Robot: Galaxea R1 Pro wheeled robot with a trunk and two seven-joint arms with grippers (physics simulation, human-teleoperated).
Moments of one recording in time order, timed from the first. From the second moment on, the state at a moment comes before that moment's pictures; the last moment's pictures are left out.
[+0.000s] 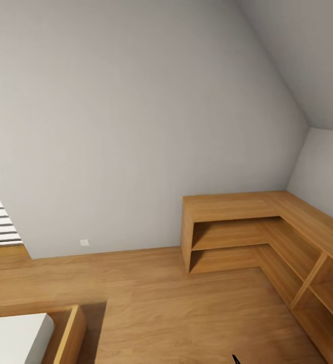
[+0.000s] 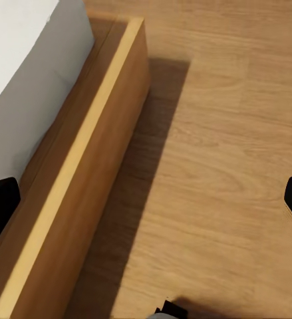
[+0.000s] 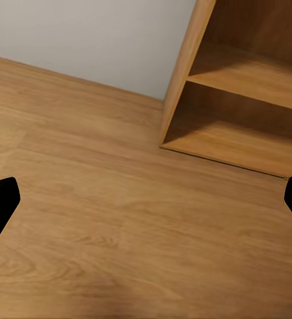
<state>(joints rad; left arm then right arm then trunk) 0.06 -0.03 0.04 -0.30 0.19 -0.73 0.24 -0.27 0.05 0.74 0.01 -0.14 -0.95 -0.38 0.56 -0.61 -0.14</state>
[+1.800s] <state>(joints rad) 0.06 -0.03 0.04 -0.30 0.19 -0.73 0.23 -0.27 0.05 0.74 0.01 -0.14 -0.95 -0.38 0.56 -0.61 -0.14</state>
